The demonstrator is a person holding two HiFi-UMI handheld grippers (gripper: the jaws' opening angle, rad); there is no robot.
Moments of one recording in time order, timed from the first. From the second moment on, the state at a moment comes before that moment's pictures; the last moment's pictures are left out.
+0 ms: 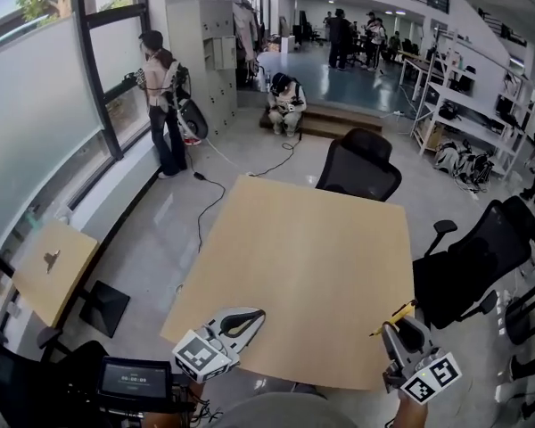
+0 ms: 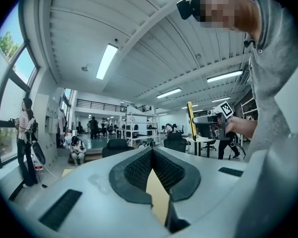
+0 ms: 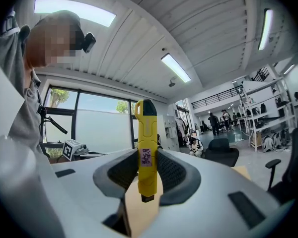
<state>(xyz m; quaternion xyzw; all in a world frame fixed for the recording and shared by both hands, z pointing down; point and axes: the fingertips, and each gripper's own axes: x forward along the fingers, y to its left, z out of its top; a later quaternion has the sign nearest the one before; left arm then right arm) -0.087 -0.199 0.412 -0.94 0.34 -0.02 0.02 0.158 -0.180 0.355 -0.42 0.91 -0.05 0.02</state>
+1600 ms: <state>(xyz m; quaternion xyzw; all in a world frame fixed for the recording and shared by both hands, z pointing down) -0.132 -0.369 0.442 -0.92 0.39 -0.01 -0.03 0.107 -0.424 0.383 -0.36 0.93 -0.07 -0.03</state>
